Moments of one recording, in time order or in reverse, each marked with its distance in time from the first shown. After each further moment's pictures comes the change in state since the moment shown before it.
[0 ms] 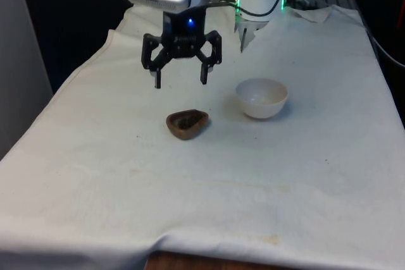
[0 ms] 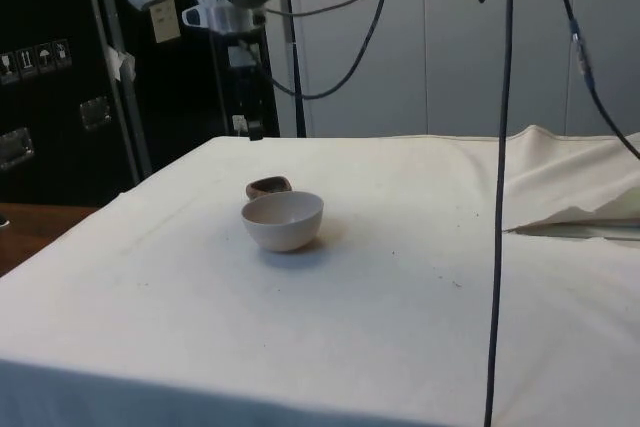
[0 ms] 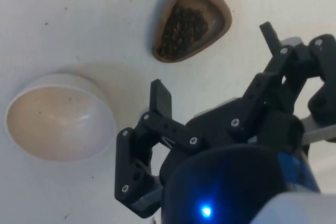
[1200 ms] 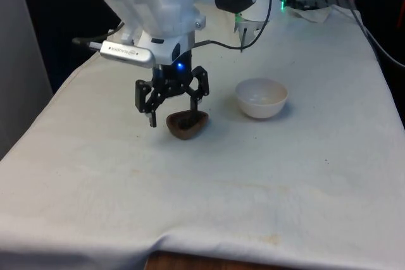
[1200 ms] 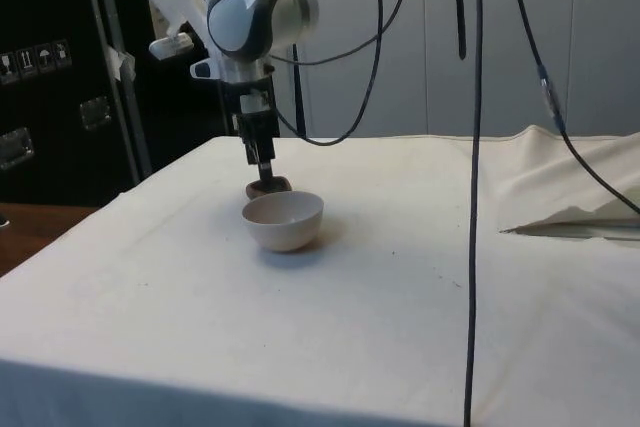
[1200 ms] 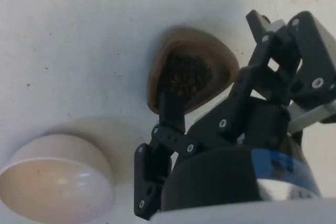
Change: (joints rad) arm -0.030 0.193 -0.014 0.107 0.141 0.046 -0.294
